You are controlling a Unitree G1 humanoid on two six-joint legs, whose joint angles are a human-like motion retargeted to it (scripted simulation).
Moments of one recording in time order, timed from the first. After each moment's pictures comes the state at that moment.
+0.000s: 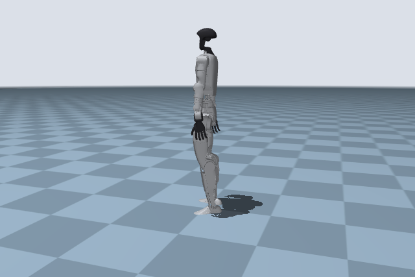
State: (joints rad) left arm -0.04 0.14 0.31 1.57 0.25 0.15 -0.14; right arm -0.03 -0.20 -0.24 1.66 -0.82 -0.02 0.00; waist -0.04 0.03 -0.08; left_leg 0.00 0.03 0.39 0.03 -0.09 0.00; right_leg -0.01 -0.06 -0.42 0.00 -0.05 0.06
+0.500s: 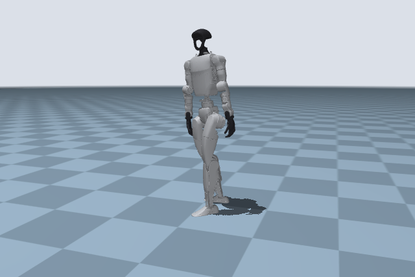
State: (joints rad) left arm -0.01 0.14 0.38 1.58 0.26 0.21 -0.14; right arm 0.03 -0.19 -0.22 1.64 -0.80 0.00 0.04; waist 0.24 -0.03 -0.08; left_leg -0.25 -0.15 -0.07 0.10 0.10 -0.08; right_leg 0.19 -0.17 -0.89 0.01 -0.19 0.20
